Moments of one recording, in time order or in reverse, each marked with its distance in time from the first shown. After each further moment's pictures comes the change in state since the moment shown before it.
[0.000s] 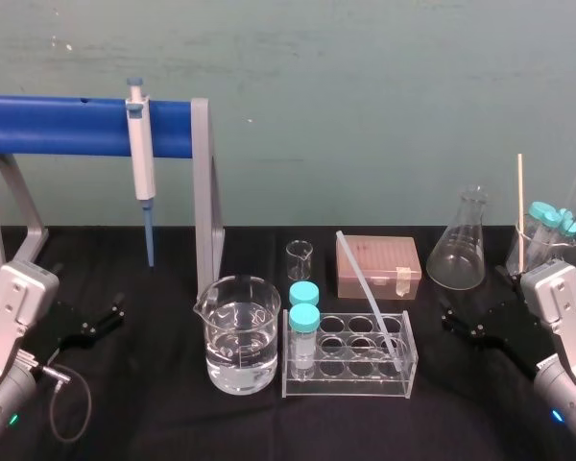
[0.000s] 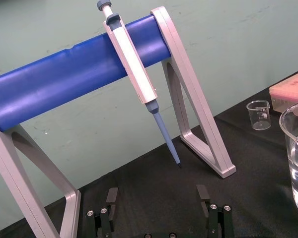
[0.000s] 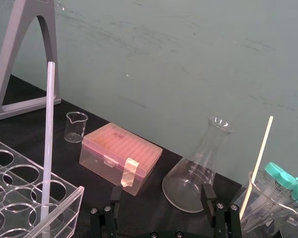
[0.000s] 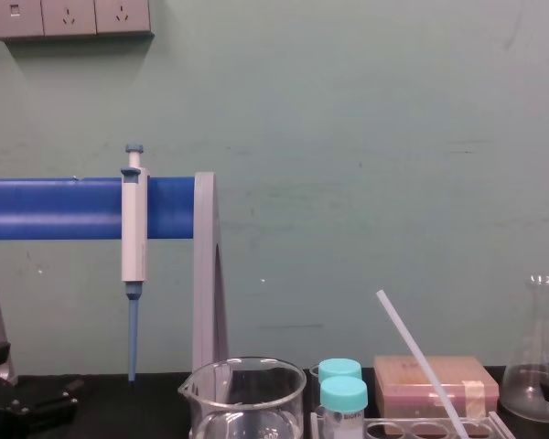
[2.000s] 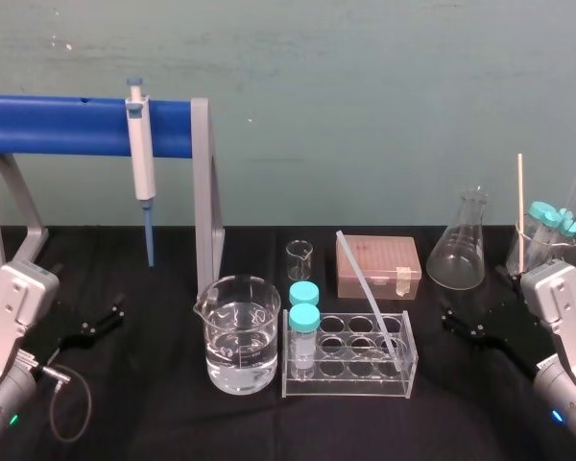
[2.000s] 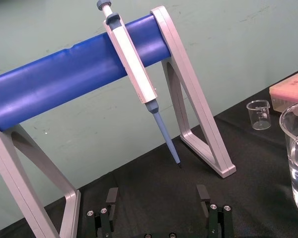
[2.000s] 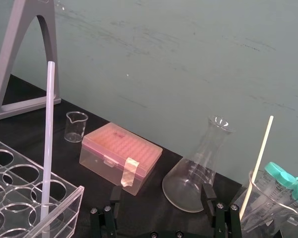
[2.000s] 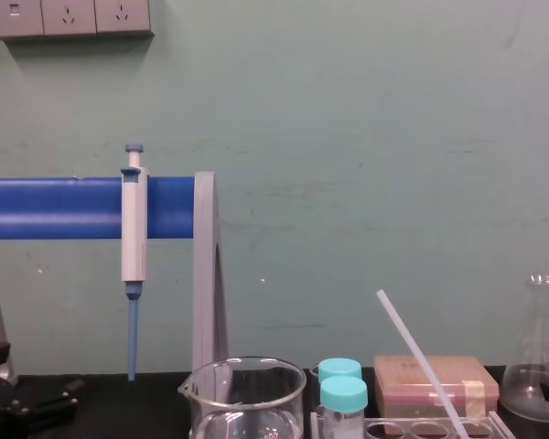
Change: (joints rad) left arm 0.000 0.000 0.000 0.000 0.000 0.000 0.000; right arm 0.000 0.000 0.000 0.000 0.000 0.000 0.000
